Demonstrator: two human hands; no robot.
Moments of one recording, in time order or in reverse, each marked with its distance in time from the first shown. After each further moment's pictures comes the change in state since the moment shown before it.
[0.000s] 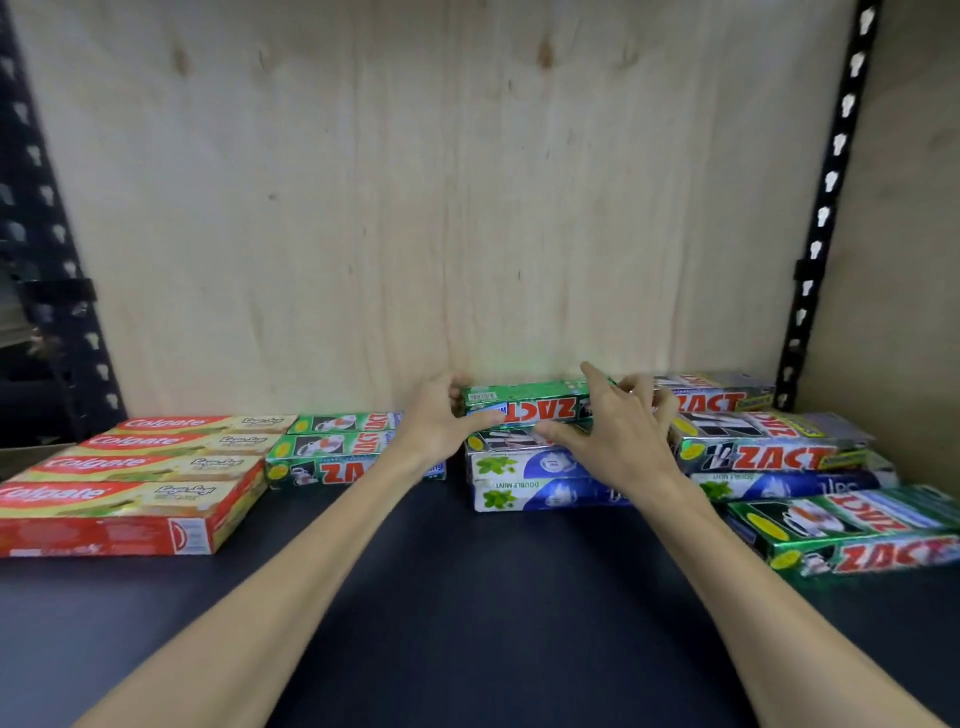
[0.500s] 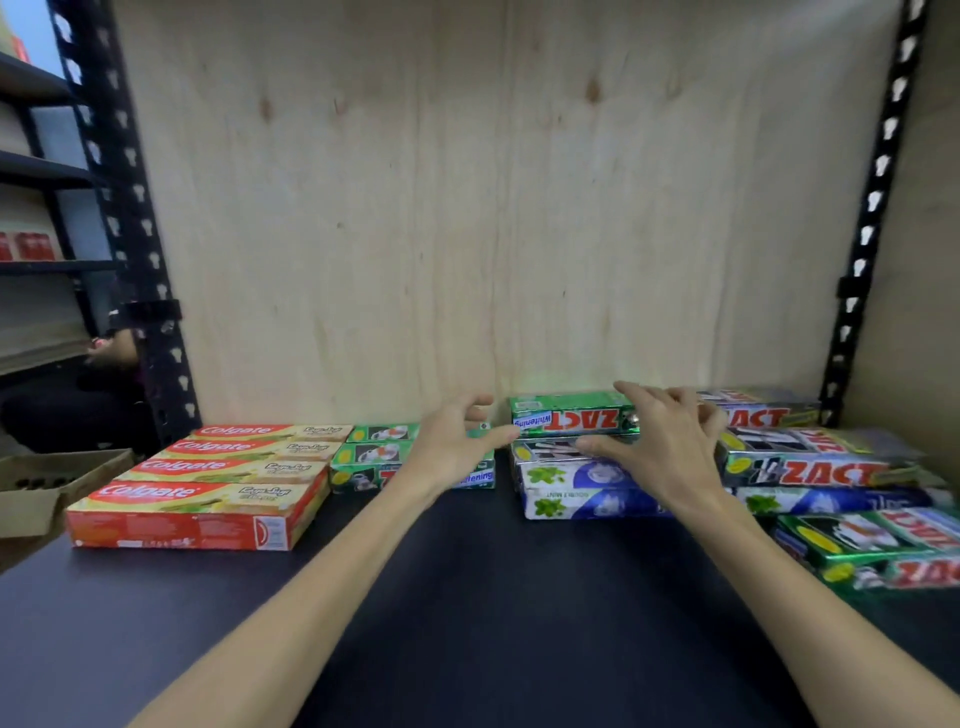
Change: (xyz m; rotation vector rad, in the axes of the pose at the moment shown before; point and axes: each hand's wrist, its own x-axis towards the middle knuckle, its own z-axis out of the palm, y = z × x) left_hand -0.031 -0.014 -0.040 0.010 -0.003 0.002; right_hand -0.009 -0.012 -0.008 0.024 0.080 0.009
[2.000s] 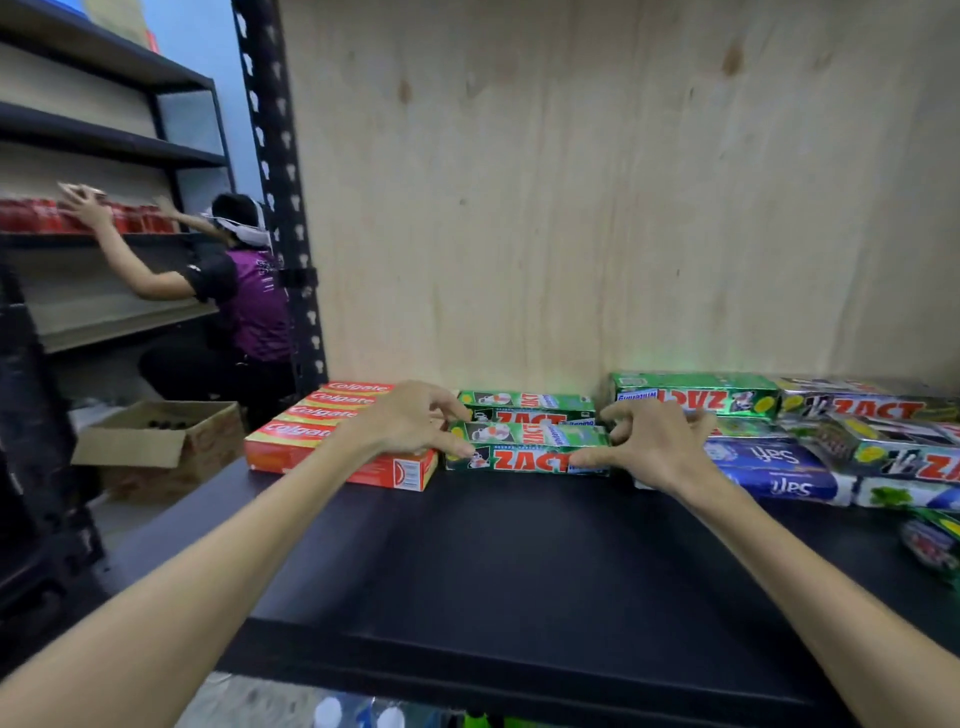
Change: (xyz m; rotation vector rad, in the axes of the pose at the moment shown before) left_hand -0.048 -0.055 -0.151 0.355 -0.242 -0.106; right_hand -0.025 -0.103 0.023 0.293 -0.317 -0.003
